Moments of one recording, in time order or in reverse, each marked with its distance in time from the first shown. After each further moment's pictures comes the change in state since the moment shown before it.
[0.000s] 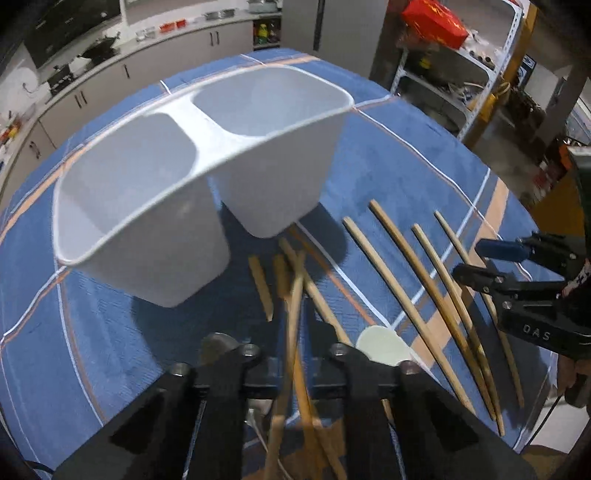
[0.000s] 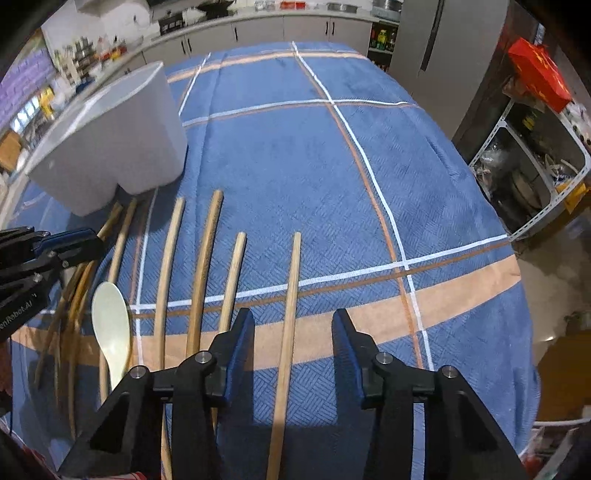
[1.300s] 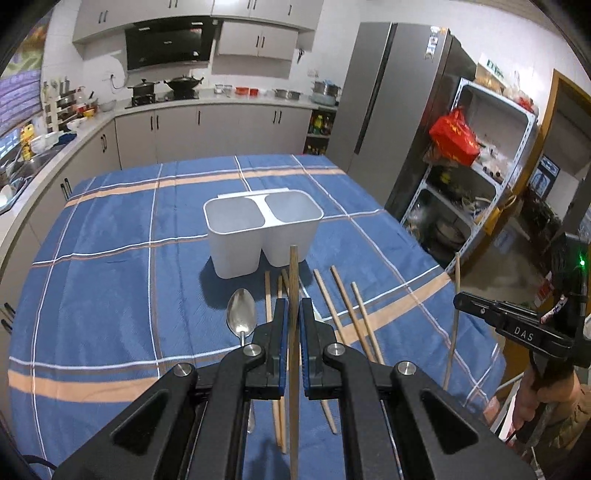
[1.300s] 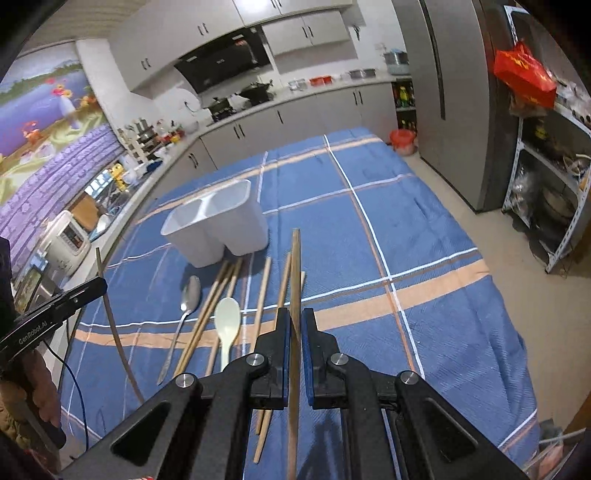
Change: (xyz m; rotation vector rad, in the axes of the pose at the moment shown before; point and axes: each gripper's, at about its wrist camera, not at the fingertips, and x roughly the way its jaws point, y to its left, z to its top) left arm -0.178 -0.036 -0.087 -0.278 -0.401 0.066; right arm -0.142 -0.038 -0.078 0.072 -0.387 0.311
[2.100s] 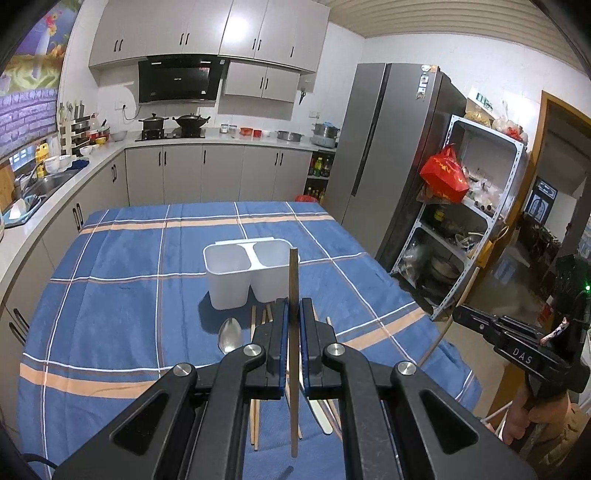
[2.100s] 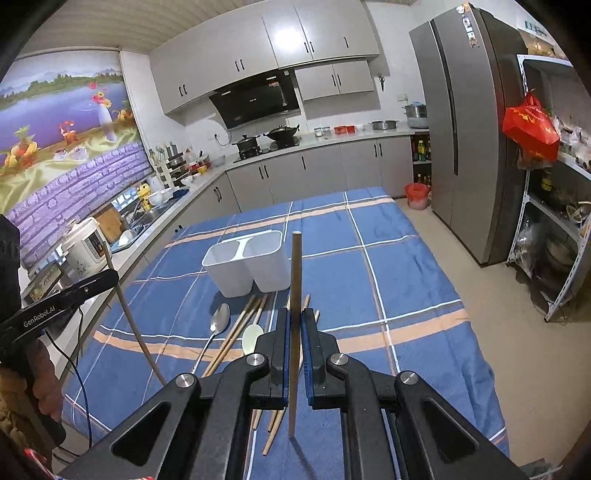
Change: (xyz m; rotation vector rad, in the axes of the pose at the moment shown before) left arm -0.069 -0.035 0.004 -0.013 -0.168 0.007; right arm -0.070 0.016 -0.001 -0.103 -0.172 0.030
